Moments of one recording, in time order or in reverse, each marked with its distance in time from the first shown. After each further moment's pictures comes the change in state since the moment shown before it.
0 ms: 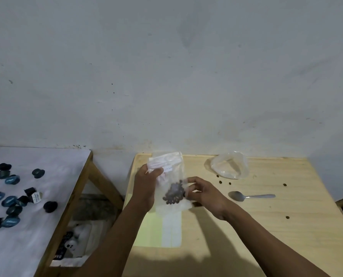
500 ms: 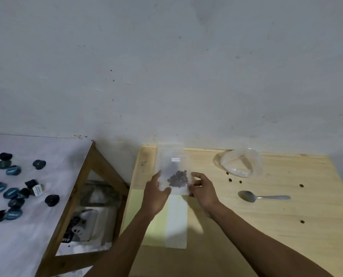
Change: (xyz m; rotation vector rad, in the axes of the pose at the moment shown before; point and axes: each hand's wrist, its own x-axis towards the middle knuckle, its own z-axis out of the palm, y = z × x) left_hand 0.033 -0.068 -0.016 0.712 -0.030 -0.002; right_hand 0.067 0.036 0.022 0.045 0.356 0.116
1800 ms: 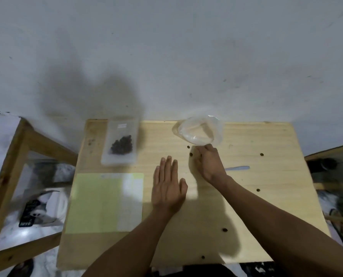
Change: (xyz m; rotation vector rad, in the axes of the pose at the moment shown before) left_hand -0.015 -0.017 0.199 0.685 0.073 0.497; right_hand 0.062 0.043 -0.150 -0.897 0.113 -0.242
